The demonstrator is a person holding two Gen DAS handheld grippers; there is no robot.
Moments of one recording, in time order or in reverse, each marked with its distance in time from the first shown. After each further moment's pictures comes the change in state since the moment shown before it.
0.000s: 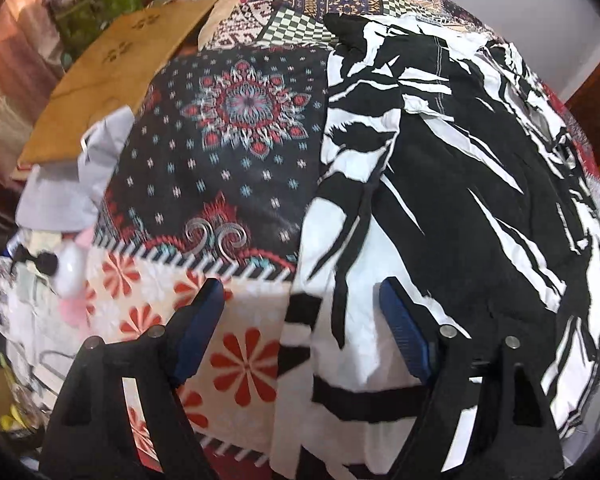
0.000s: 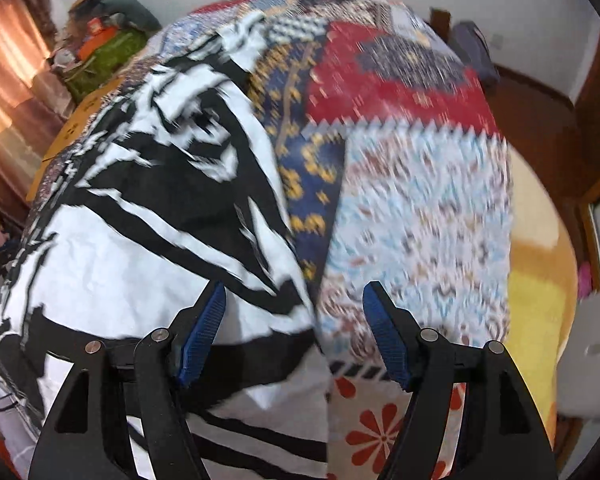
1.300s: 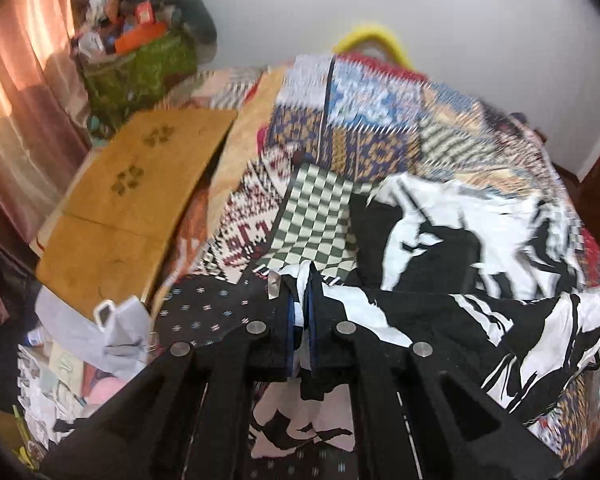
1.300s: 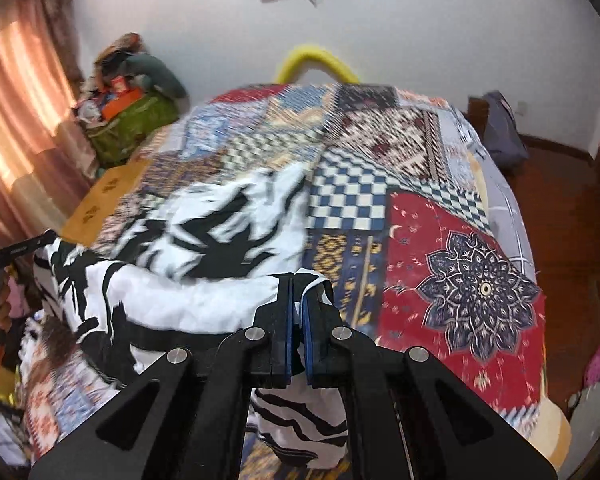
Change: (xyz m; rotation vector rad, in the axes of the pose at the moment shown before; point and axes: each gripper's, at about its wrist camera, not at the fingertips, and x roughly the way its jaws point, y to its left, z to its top) left arm 0.005 -0.013 0.208 -0.061 -0.245 0.127; right arm 0.008 0.027 0.164 -0.040 -0.257 0.080
